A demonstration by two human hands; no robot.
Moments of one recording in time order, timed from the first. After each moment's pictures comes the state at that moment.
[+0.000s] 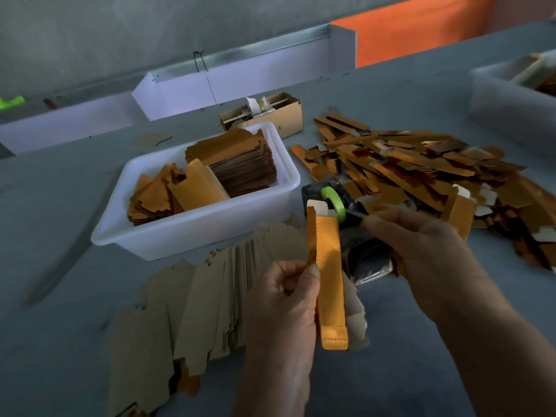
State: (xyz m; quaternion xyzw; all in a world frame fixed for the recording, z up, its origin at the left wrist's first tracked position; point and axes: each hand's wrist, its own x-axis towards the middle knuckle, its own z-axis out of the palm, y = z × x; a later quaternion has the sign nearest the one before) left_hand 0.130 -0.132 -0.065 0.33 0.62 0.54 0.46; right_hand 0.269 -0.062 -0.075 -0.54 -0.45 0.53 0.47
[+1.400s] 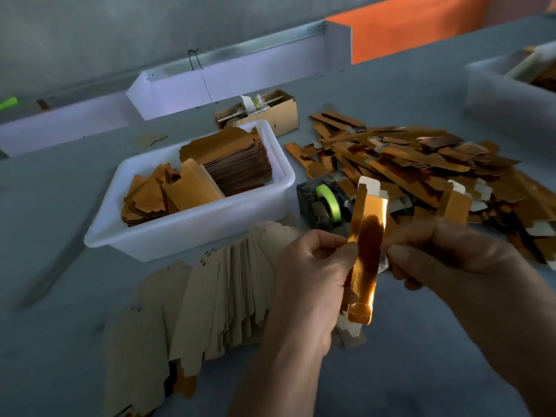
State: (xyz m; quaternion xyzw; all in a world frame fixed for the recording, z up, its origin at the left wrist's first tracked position) left_hand 0.148 -0.102 -0.056 0.44 0.59 0.46 0.49; right_hand 0.294 -0.106 -0.053 -0.46 -0.61 0.44 0.46
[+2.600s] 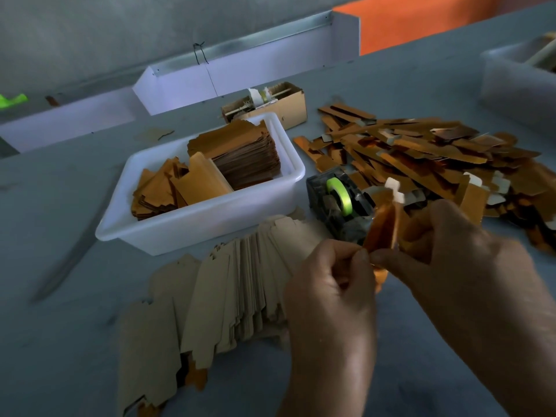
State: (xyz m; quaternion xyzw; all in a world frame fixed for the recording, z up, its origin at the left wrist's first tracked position) left_hand 0.155 -0.130 -0.062 0.49 0.59 0.53 0.35; right_hand 0.265 -0.108 -0.037 -0.67 -0.67 0.19 0.27
